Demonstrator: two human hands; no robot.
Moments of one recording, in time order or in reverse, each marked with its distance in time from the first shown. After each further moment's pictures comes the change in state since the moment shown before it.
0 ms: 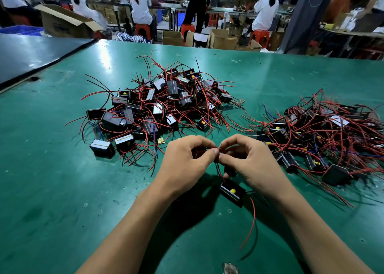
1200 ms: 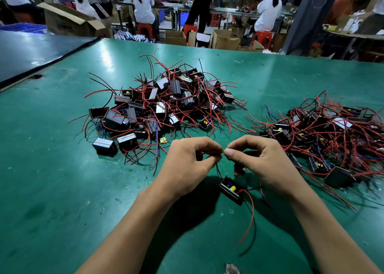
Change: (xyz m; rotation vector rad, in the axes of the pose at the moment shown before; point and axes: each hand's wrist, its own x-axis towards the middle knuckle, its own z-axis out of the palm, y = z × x) left_hand 0.000 -0.004 0.000 -0.034 -0.064 0.055; right_hand -0.001 0.000 -0.015 -0.015 0.001 -0.056
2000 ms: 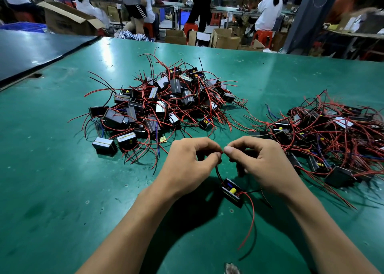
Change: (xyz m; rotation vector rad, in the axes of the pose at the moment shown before) left_hand -0.002 0.005 0.000 0.024 -0.004 -0.018; right_hand 0.000 -0.002 0.005 -0.155 0.042 -0.052
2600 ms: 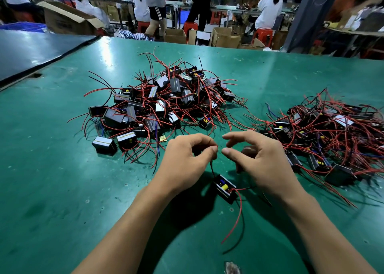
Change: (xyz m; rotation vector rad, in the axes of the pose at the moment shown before) left_hand 0.002 -0.002 -0.004 -0.011 0.025 -0.067; right_hand -0.002 0.004 0.005 -0.025 0.088 -0.122
